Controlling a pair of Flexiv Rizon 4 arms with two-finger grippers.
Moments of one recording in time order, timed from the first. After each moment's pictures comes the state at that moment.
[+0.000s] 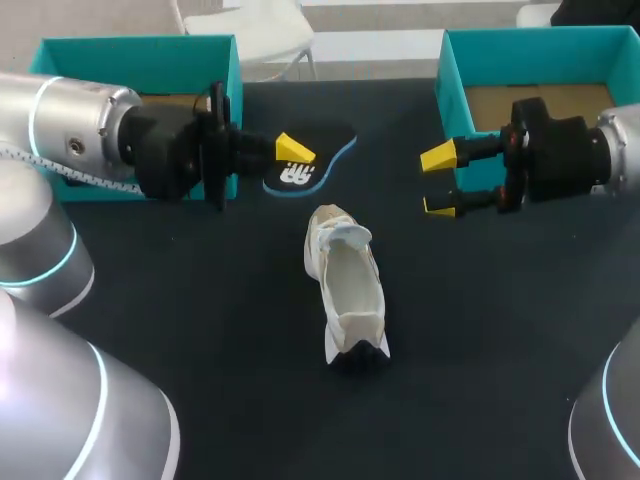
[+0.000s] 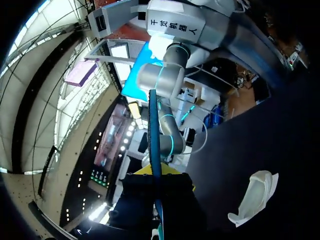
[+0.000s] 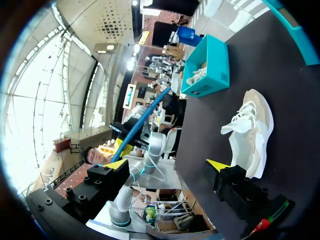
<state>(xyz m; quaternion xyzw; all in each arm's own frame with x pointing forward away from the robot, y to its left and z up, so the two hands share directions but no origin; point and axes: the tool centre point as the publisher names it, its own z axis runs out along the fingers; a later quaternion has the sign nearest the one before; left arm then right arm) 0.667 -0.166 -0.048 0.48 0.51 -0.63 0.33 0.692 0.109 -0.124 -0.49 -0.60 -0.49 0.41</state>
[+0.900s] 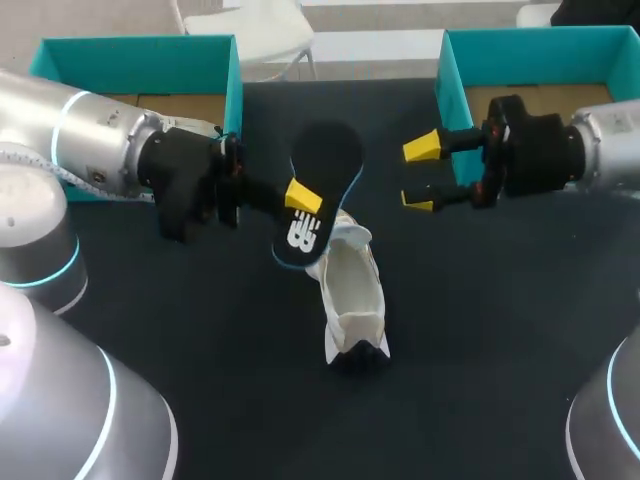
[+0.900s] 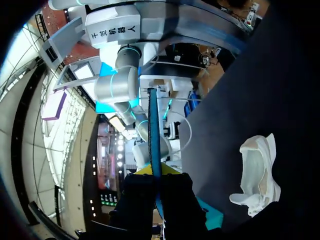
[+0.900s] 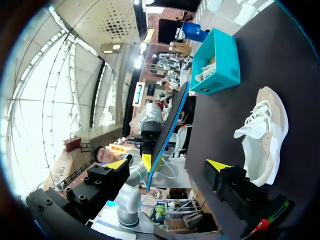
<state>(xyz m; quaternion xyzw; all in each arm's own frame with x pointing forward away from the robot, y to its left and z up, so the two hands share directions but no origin) 0.663 -0.175 -0.109 0.60 0.43 -0.54 0.39 0.704 0.135 -0.121 -0.46 -0.58 -0.50 0.45</state>
